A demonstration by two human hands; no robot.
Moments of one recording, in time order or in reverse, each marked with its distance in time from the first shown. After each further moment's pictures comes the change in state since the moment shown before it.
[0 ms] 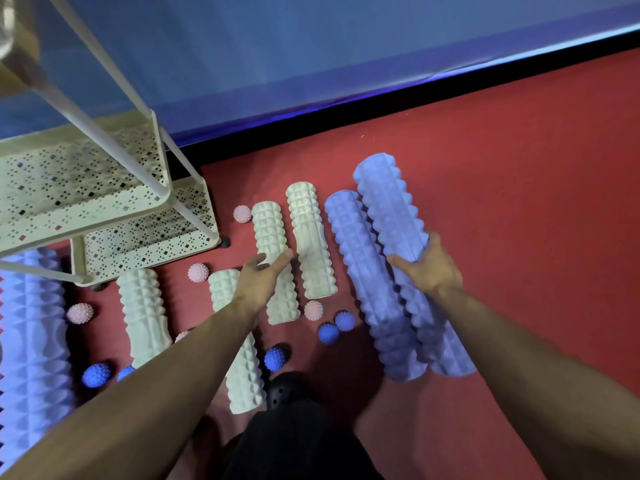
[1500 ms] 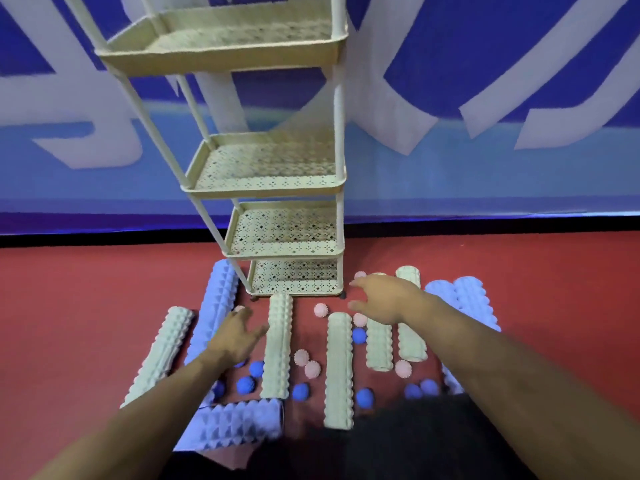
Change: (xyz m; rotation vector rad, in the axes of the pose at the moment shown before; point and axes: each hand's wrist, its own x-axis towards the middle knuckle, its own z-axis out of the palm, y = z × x) left_hand -0.167 -0.042 -0.291 0.628 0.309 0.170; right_hand -0.243 -0.299 -0.013 -0.690 -0.387 -0.900
